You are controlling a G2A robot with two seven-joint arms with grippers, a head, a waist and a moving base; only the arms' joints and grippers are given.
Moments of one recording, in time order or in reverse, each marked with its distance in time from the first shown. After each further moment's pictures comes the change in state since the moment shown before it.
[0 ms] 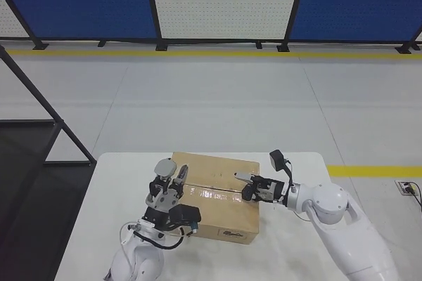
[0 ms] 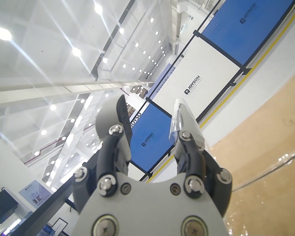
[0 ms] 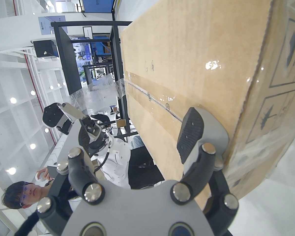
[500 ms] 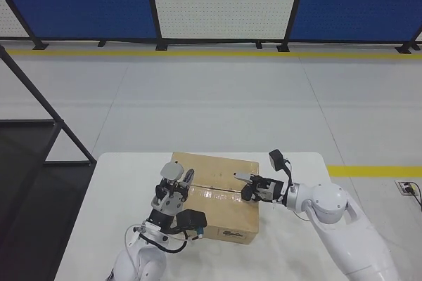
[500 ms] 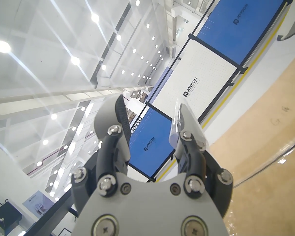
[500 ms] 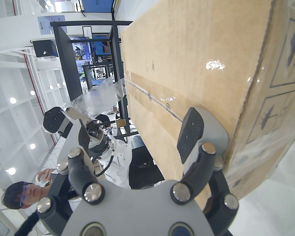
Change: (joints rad) left arm 0.005 -0.008 0.010 0.008 0.057 -0.019 0.015; right arm 0.004 -0.001 -0.005 0.002 0.002 0.003 -0.003
